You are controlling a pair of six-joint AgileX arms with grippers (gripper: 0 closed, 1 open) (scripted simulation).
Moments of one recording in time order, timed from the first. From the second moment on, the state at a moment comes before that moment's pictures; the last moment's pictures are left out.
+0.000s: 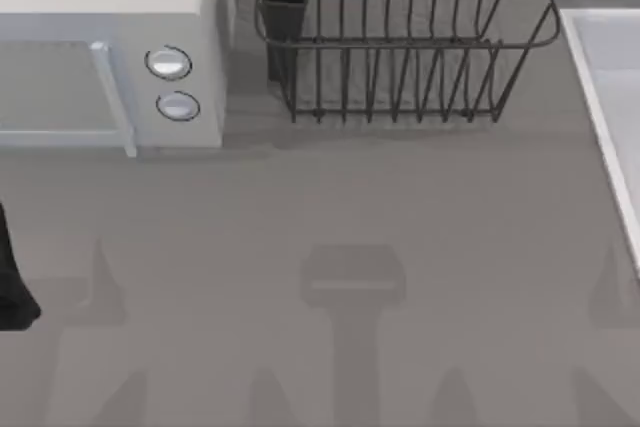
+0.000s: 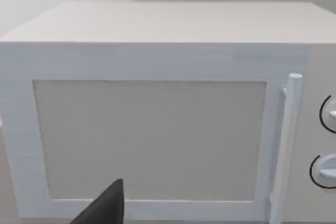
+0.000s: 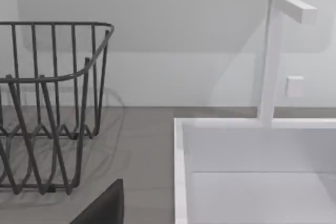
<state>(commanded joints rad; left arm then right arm) 0.00 0.00 0.00 0.00 0.00 0.00 0.00 0.00 0.00 0.00 0.00 0.00</state>
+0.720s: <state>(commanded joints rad) 0.00 0.00 0.00 0.00 0.00 0.00 -0.19 0.58 0.38 -0.47 0.00 -0.16</state>
